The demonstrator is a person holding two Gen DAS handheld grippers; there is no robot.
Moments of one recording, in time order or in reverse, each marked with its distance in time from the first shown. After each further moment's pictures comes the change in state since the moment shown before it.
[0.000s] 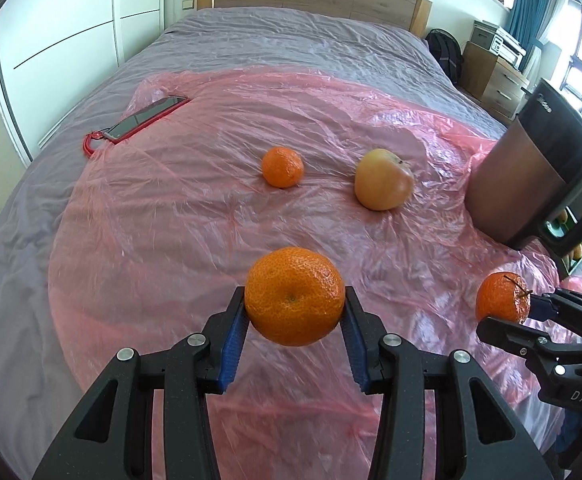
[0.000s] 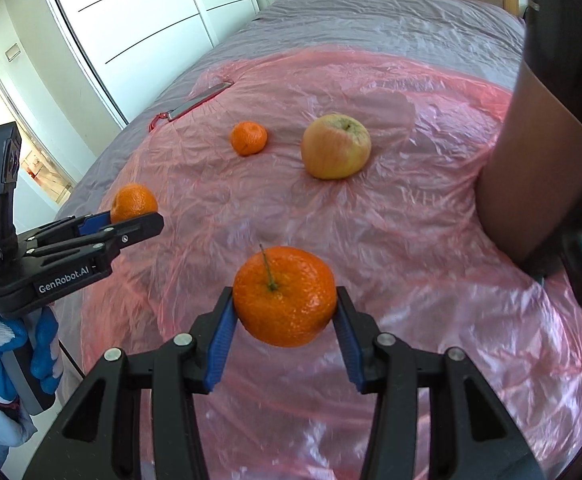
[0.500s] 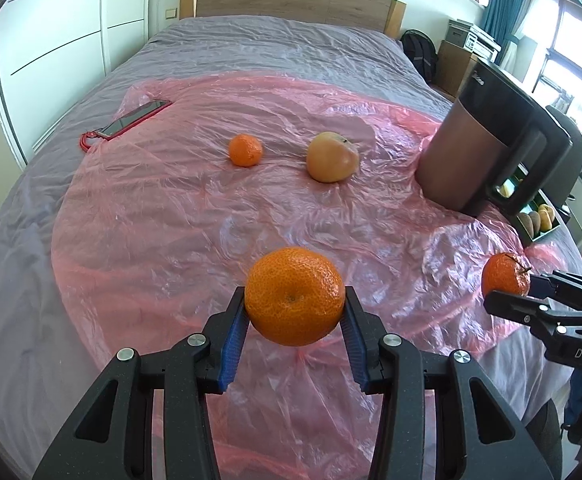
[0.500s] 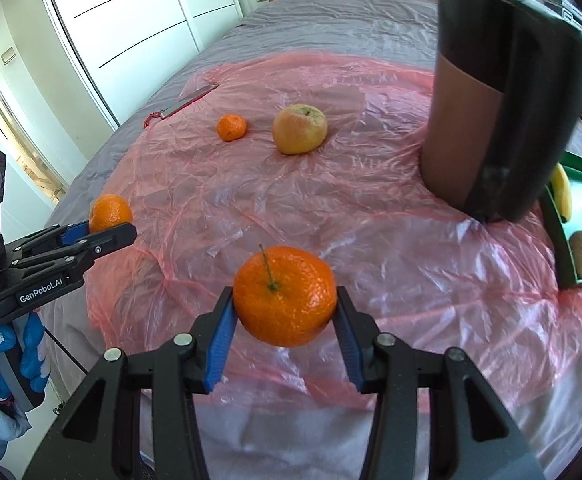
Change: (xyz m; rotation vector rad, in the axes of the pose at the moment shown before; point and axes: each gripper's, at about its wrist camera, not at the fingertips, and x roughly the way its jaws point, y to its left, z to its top) left arm -0.051 -0.030 -0.042 0.041 -0.023 -0.055; right arm -0.061 -0.013 -0.049 0.029 -0.021 -0.058
